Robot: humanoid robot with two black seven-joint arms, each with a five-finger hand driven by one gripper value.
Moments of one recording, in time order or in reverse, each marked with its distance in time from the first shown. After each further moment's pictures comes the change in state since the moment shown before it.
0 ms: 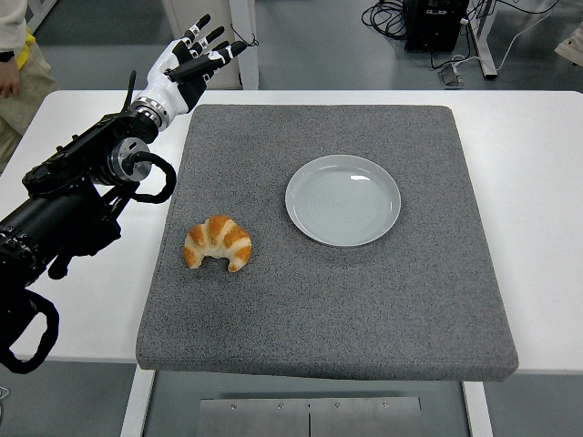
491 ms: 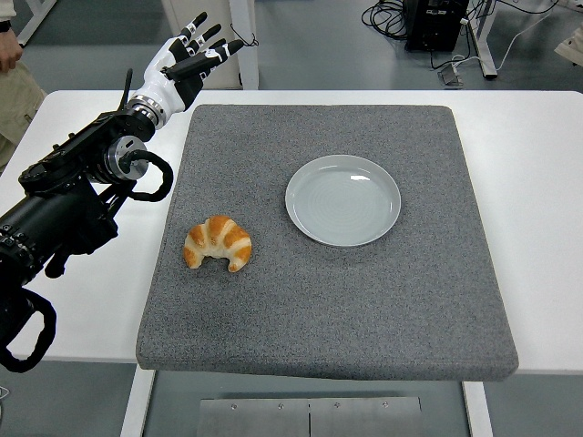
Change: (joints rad) left arm -0.004 0.010 0.001 0.000 -0.001 0.000 0.000; right arm 0.000 0.000 0.000 0.000 -0.001 0.000 0.000
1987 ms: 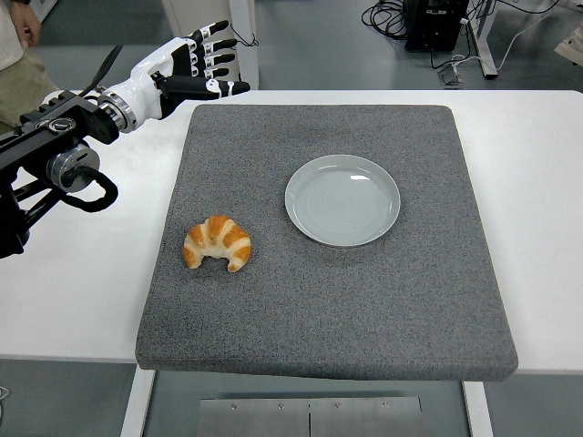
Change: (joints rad) left arm 0.010 0.400 0.236 -0.607 0.234 0.106 0.080; right arm 0.000 0.000 0.000 0.000 0.000 0.000 0.000
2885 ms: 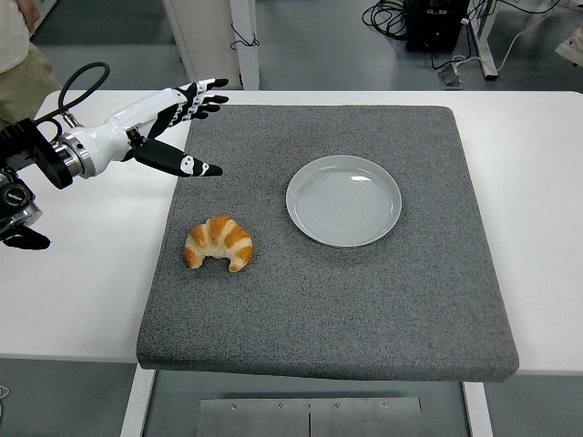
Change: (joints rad) left arm 0.095 0.305 0.049 -0.397 0.464 0.051 0.002; right arm 0.000 0.000 0.000 0.000 0.000 0.000 0.000
